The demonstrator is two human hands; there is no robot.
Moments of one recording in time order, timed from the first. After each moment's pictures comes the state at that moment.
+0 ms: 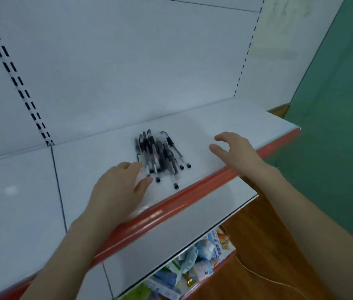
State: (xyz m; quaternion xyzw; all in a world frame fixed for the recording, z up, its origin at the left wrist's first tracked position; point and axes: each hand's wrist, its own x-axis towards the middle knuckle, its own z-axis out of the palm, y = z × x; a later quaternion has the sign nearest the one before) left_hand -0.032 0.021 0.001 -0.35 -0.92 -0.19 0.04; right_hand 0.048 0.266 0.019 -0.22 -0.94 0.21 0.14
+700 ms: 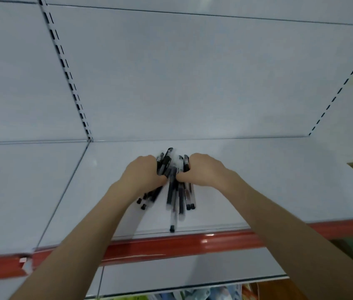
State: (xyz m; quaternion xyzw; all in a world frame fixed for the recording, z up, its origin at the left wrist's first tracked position) left_hand -0.090 0.119 0.021 -0.10 -0.98 -0.16 -0.06; right_hand -0.081 0.269 0.027 0.02 -0.98 0.18 -0.10
